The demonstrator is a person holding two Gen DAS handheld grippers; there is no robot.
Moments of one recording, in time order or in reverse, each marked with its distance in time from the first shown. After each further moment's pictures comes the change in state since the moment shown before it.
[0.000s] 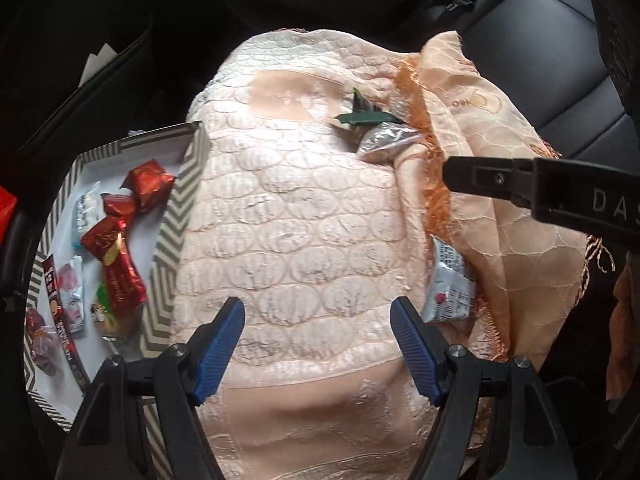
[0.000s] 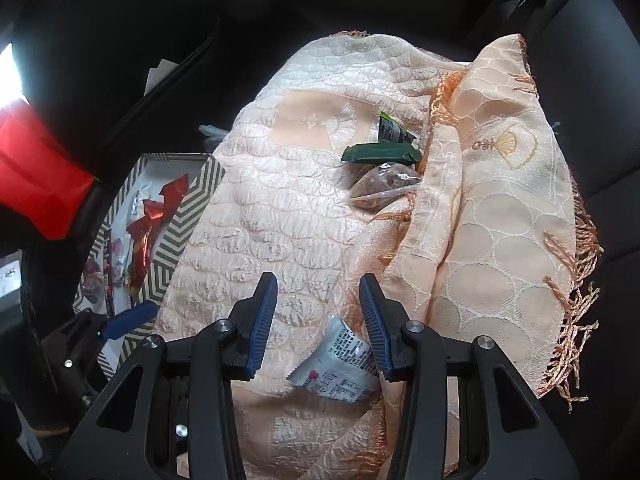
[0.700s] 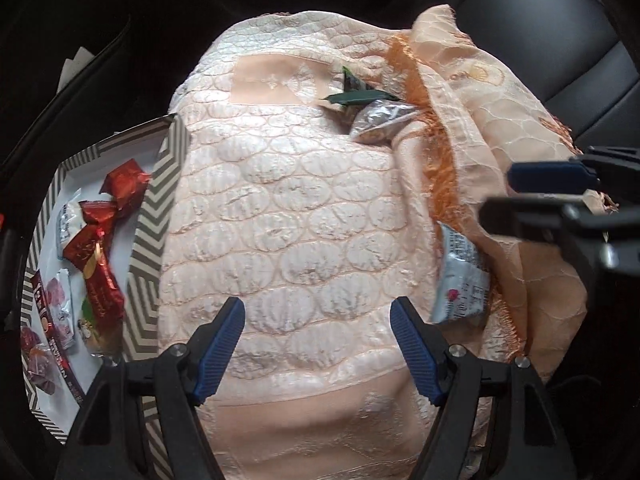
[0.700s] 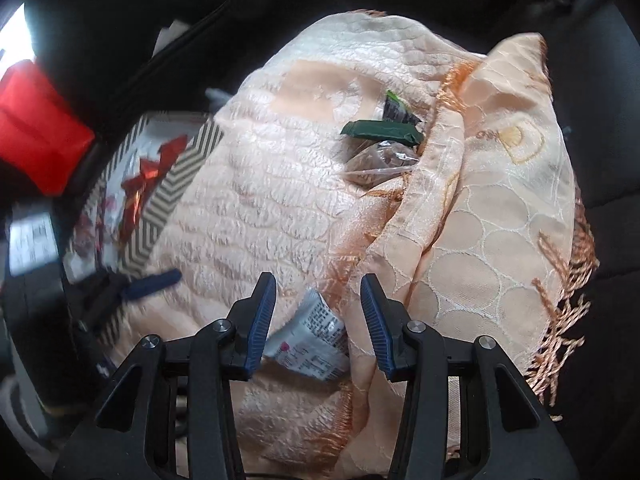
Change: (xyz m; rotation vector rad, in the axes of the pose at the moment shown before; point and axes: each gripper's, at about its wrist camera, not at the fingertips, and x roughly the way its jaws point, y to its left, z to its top) left arm 0.020 0.008 0.006 0.037 0.047 0.024; right arm 0.004 0.001 -0.008 -0.195 0.120 -0.024
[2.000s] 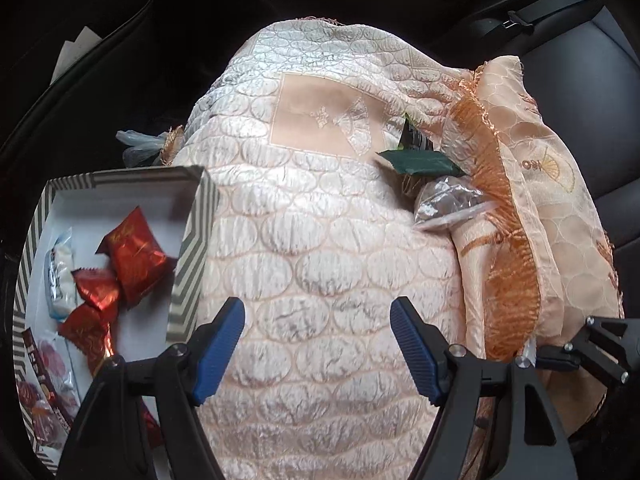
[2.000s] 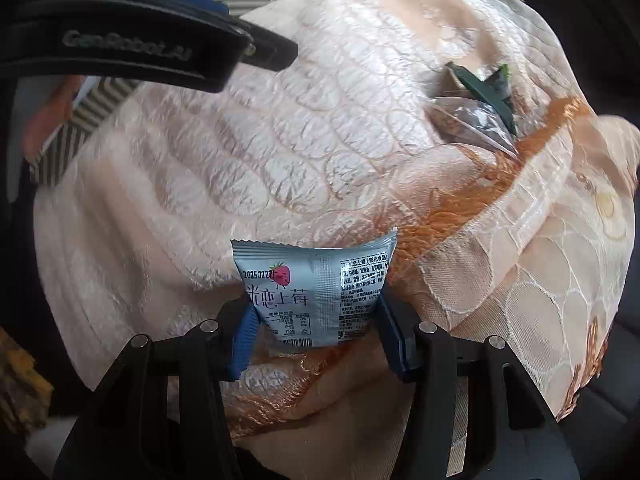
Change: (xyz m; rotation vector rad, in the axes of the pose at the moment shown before) left arm 0.039 0.041 0.083 -0.117 0.015 -0.042; right arm 0.059 0.018 -0.001 -0.382 0.303 -0.042
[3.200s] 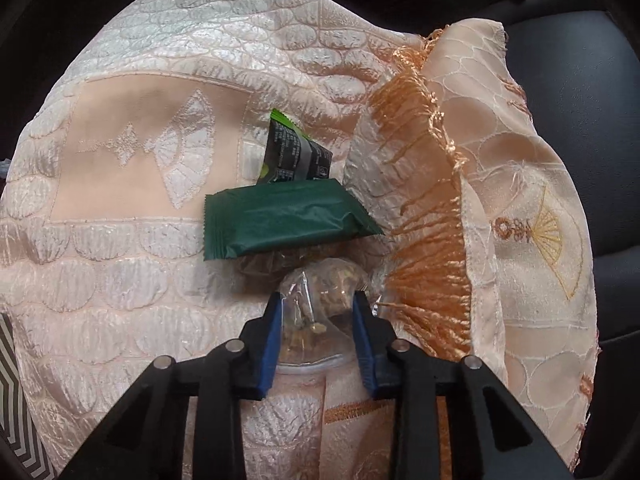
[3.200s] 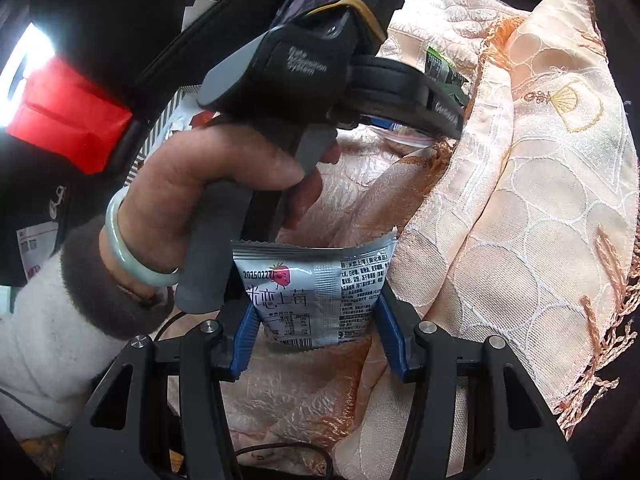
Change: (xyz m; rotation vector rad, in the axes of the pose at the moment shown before) left arm 0.092 -0.101 0.072 0.012 0.128 -0.213; right arm -0.031 -0.048 -0.028 0.391 -0.249 0.328
